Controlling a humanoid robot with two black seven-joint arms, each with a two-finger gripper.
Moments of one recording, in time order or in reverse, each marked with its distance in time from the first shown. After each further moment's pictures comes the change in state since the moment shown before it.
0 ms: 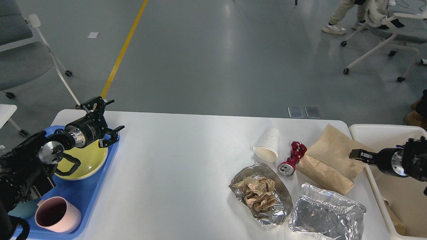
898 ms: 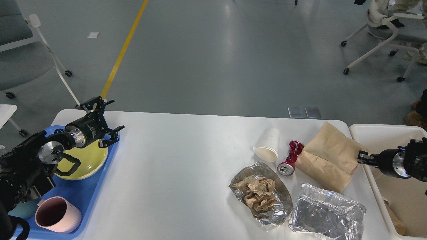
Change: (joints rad) left arm 0.000 0.000 0.000 0.000 0.000 0.000 0.000; right arm 0.008 -0.014 -0.003 0.005 0.006 0.020 0.003
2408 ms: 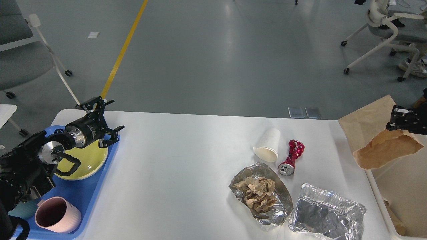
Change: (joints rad) left arm 0.000 0.000 0.000 0.000 0.000 0.000 0.000; right arm 0.462 -0.153 -0.124 0.066 -0.093 0.515 0.002
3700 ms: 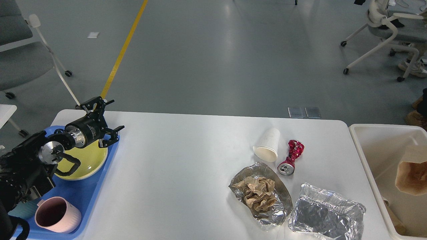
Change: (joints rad) left arm 0.000 0.000 0.000 0.000 0.000 0.000 0.000; right arm -0.154 -0.166 -0.092 -0.075 -0.029 -0.153 -0.004
